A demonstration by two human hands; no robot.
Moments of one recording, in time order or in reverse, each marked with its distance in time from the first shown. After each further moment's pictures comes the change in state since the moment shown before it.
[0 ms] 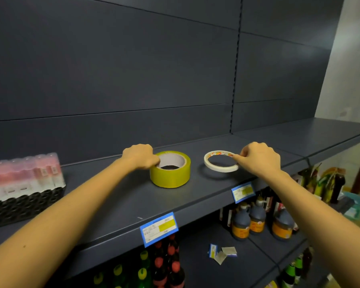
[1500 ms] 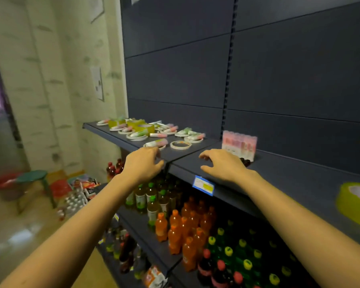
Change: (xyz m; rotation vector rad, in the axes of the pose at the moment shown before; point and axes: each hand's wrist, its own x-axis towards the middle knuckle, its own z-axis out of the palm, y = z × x) left_hand -0.374 -0.087 -0.036 0.347 0.517 -0.954; right_hand -0.169 -0.290 0.006 0.435 -0.490 -1.582
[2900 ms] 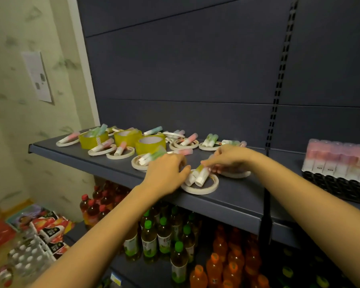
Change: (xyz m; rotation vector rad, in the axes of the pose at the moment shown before) left_hand 0.209 -0.190 0.122 -0.277 -0.091 0.343; right_hand 0.298 -0.054 0.082 0.544 -0.229 0.597
